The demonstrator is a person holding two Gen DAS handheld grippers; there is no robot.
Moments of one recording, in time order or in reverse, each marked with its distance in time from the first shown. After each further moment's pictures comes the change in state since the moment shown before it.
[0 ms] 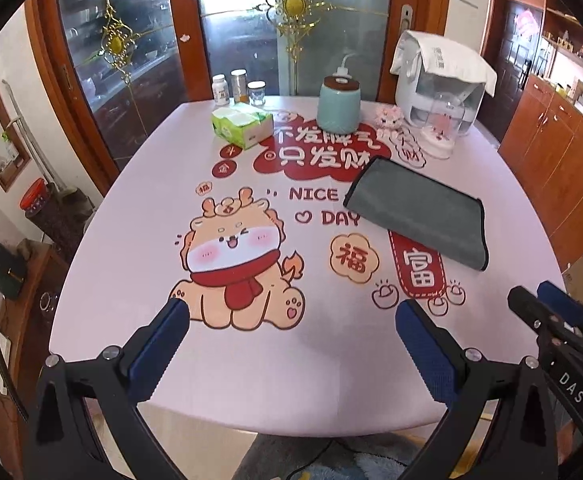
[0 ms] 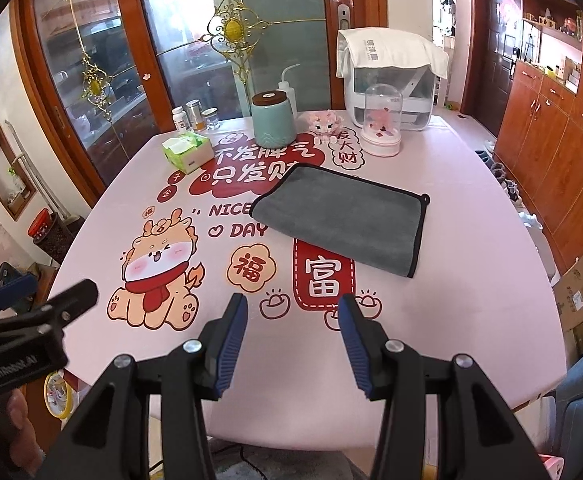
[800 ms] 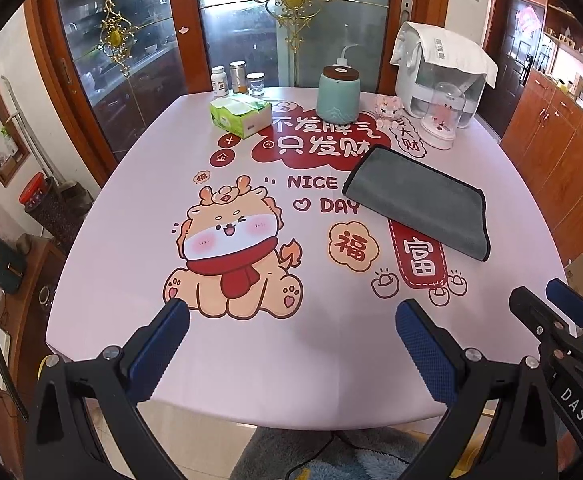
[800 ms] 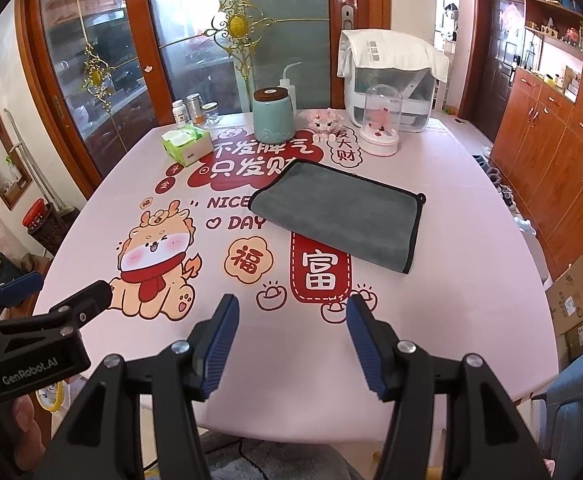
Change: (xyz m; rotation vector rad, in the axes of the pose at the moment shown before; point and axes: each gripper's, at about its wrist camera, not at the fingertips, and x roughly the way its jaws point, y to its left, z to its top) left arm 0.004 -0.001 -0.010 -0.005 0.010 -0.002; right arm -0.002 0.006 -0.007 -0.024 0.009 -0.030
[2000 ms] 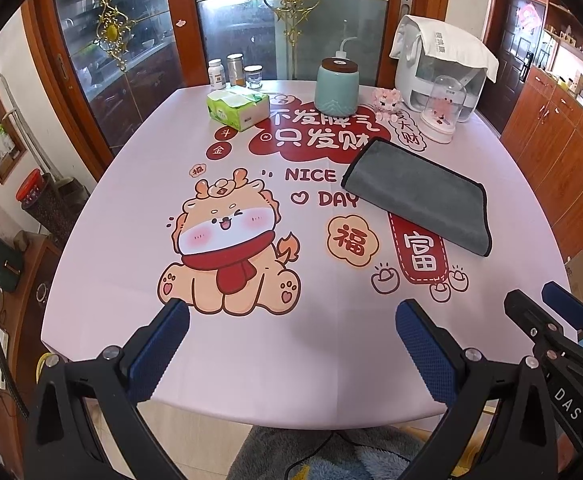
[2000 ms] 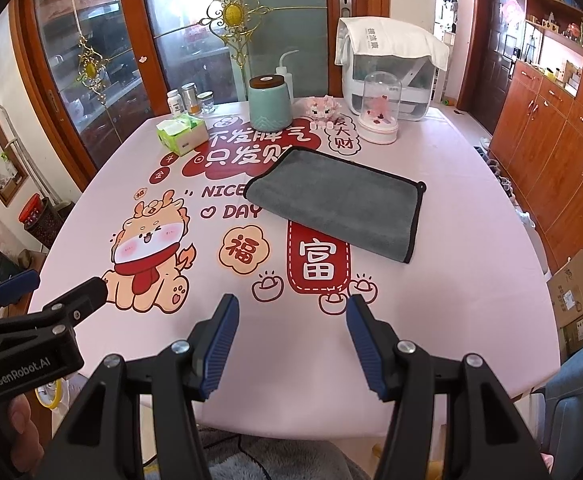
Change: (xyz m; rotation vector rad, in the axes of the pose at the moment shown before) left arm 0.005 0.003 -0.007 0.006 0.020 -0.007; right arm 0.012 0.000 -0.006 0.004 0.031 -0.006
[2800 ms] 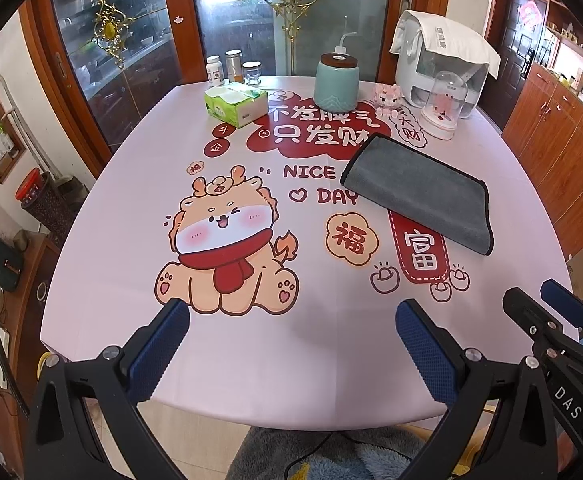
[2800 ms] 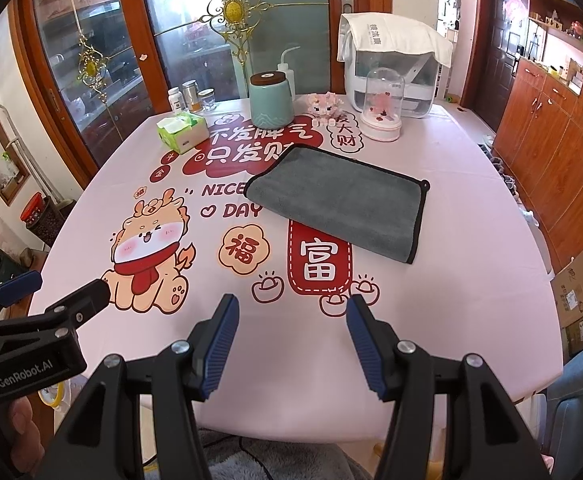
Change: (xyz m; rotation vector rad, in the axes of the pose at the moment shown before) left arm 0.004 -0.005 0.001 -0.001 0.008 0.004; right arm 0.008 -0.001 -0.001 0.002 0.009 0.006
